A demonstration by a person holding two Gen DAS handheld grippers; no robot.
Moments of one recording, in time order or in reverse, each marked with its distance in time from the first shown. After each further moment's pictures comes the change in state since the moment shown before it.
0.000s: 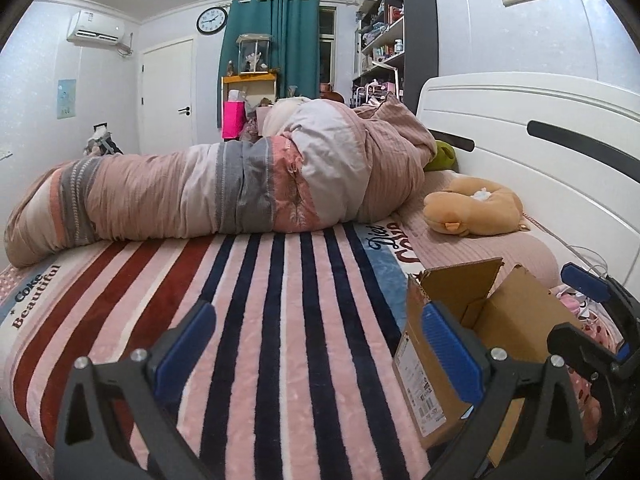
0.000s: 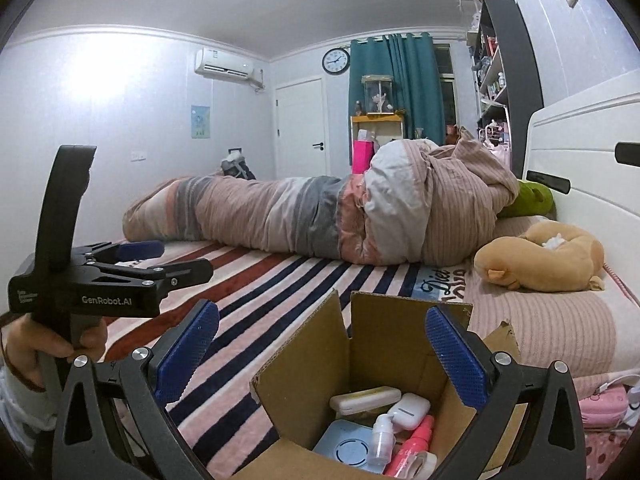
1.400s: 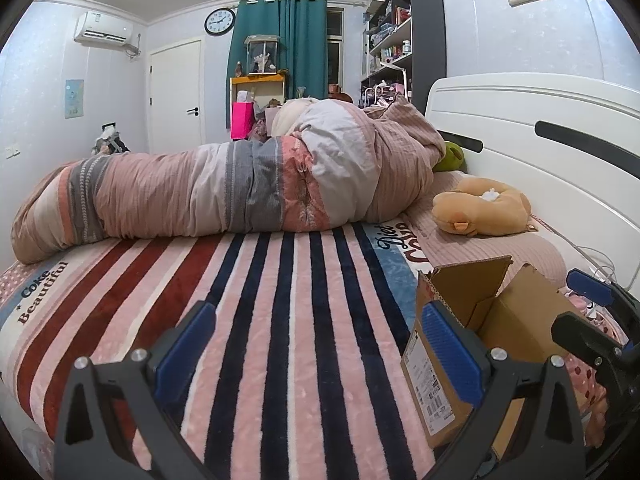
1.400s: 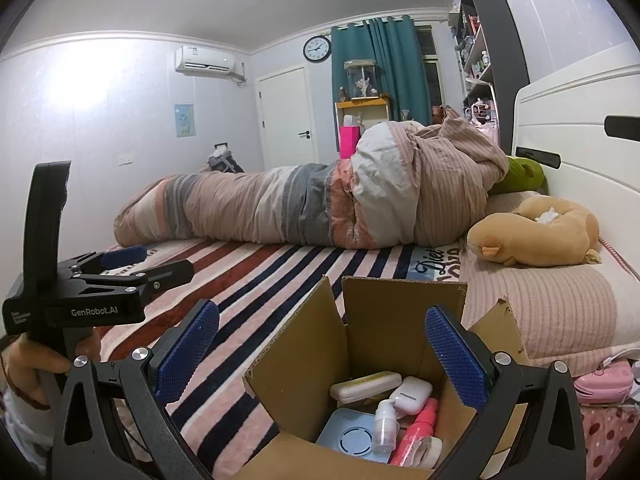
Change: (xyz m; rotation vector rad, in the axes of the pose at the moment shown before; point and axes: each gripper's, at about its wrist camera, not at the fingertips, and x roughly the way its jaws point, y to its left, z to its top) left arm -0.002 -0.003 -0.007 -0.006 -0.010 0.041; right arm 0.004 -0.007 -0.003 0.071 0.045 -0.023
